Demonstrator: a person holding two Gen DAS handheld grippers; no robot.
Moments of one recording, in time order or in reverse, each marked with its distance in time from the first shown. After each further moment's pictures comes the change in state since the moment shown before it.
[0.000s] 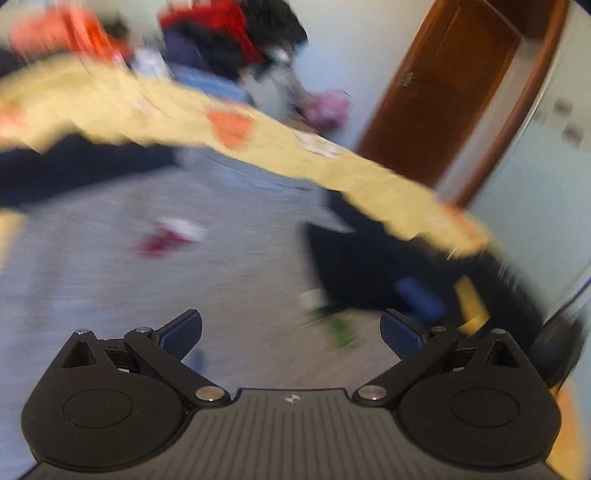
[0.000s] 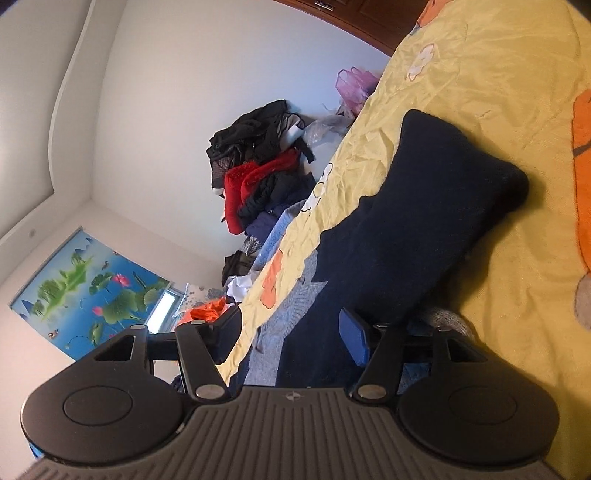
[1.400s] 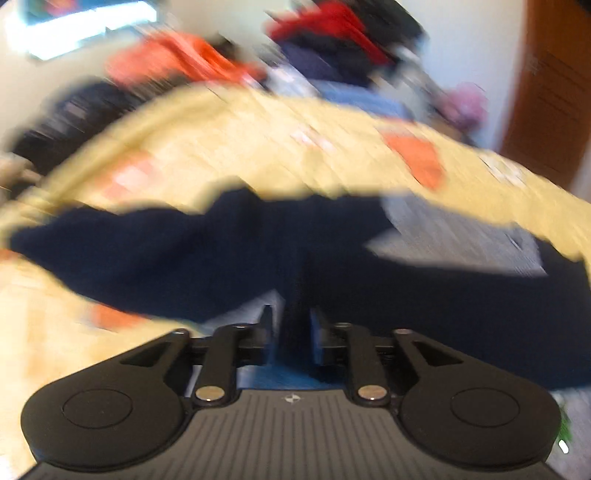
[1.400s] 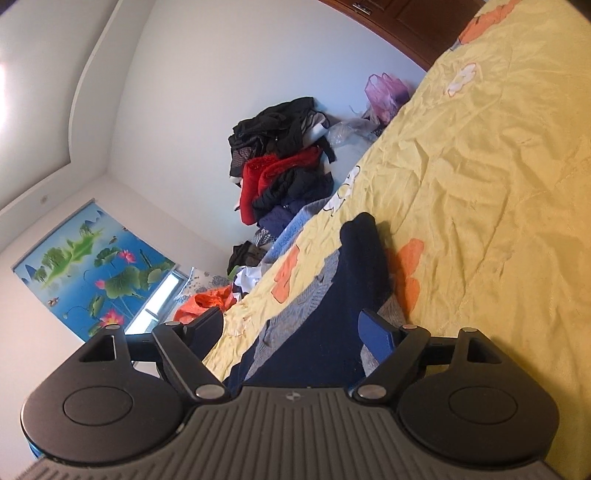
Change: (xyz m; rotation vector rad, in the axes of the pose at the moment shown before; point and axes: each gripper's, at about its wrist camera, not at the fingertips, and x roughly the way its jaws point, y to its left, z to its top) left arm -0.001 0.084 0.067 0.070 -0.121 0.633; right arm 0.005 0.018 0.000 -0.132 0.015 0.012
